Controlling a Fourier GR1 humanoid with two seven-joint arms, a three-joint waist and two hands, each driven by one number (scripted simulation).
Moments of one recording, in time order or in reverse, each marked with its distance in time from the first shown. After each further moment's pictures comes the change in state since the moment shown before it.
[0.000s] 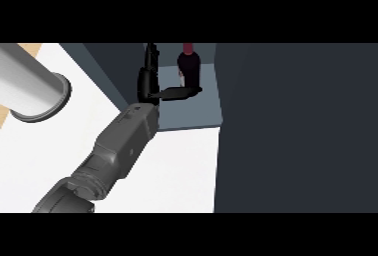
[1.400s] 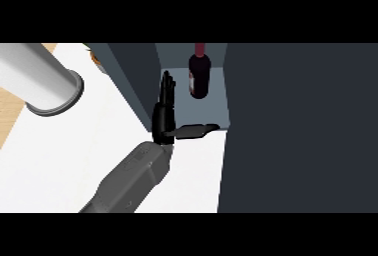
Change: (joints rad) left arm 0.411 0.001 -0.562 -0.606 0.362 0.202 0.061; right arm 0.027 -0.022 -0.007 -0.032 0.013 -0.044 0.025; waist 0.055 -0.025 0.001
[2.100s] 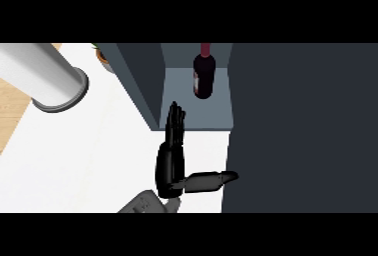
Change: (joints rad) left arm 0.338 0.040 -0.222 -0.579 -0.133 0.252 0.102; right arm 0.037 -0.008 -0.022 -0.007 0.009 0.003 -0.032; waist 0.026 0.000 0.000
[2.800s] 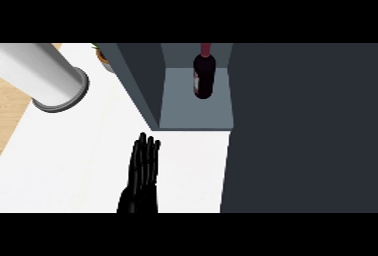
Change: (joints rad) left arm 0.291 0.191 -0.100 -0.475 -0.151 0.077 0.108; right arm -0.024 -0.015 0.013 0.004 -0.015 0.019 0.049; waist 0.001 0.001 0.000
